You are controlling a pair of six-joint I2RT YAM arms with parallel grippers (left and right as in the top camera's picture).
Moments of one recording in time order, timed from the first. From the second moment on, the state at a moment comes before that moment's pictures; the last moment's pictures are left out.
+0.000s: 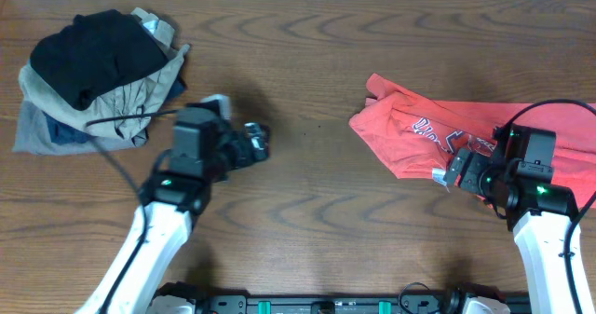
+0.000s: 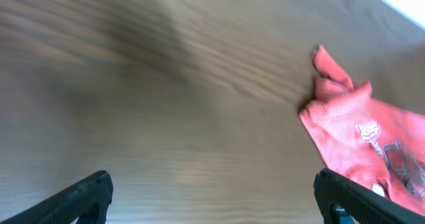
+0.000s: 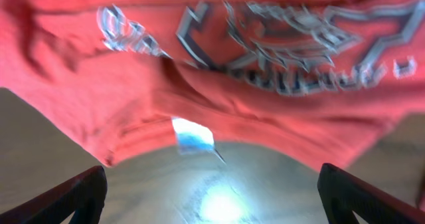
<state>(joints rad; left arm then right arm) -0.25 1.20 0.70 -0.26 0.25 -0.54 -0.19 1.11 0.73 -0.72 -0.07 0.24</state>
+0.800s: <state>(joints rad) -0.85 1.87 0.77 0.48 0.28 -0.93 -0.20 1.11 0.73 -0.91 0.07 0.35</state>
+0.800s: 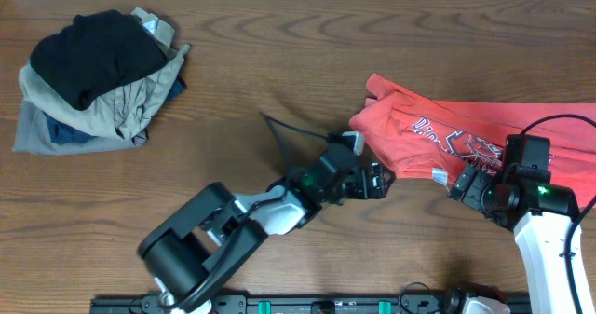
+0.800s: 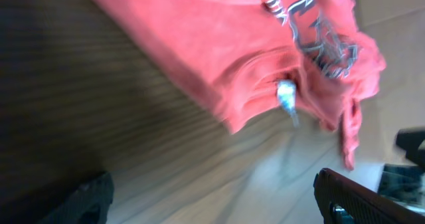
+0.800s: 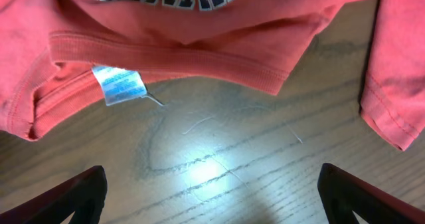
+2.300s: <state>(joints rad) -0.61 1.82 0.98 -0.09 0.16 -0.70 -0.20 1.11 0.73 -0.92 0.07 0.36</state>
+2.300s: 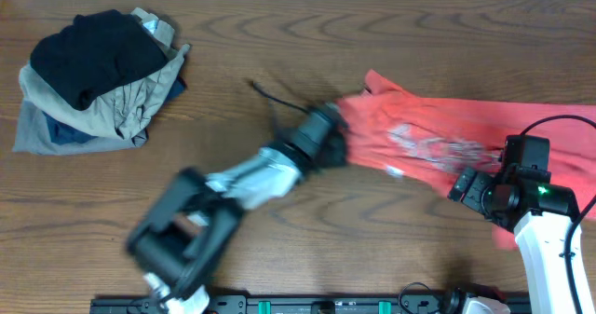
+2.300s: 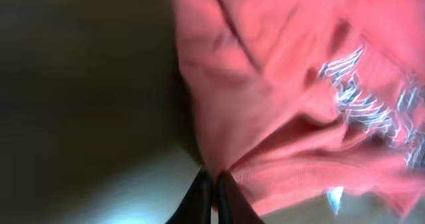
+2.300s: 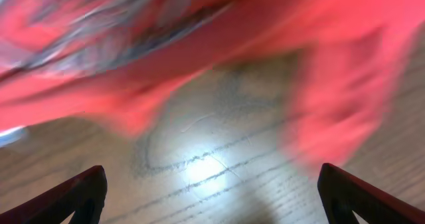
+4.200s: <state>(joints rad) -0.42 1.84 0.95 -0.36 0.43 -0.62 -0.03 1.36 0.73 -0.69 -0.25 0.24</state>
